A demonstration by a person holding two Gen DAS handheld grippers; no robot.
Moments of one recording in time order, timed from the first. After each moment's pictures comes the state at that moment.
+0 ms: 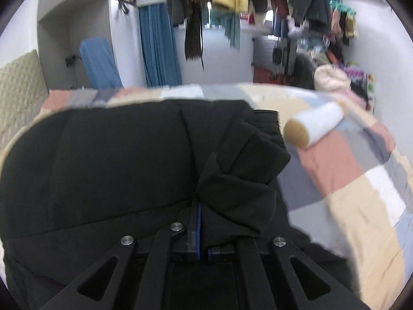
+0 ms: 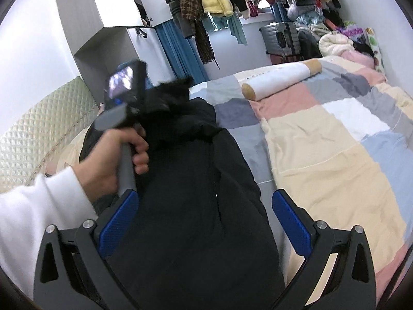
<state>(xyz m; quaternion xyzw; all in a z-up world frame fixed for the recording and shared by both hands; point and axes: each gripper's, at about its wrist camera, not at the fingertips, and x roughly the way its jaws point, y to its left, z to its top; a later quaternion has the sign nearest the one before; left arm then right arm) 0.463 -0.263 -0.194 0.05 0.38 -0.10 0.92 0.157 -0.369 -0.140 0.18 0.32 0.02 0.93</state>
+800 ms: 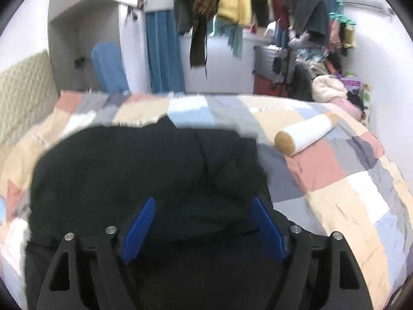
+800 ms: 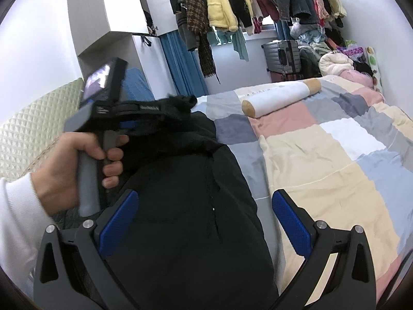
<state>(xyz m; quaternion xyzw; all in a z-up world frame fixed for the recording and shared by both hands) 0.393 -0.224 -0.120 0.04 0.35 -0.10 0.93 0.155 -0.356 -0.131 0.14 0.28 0.01 0.95</state>
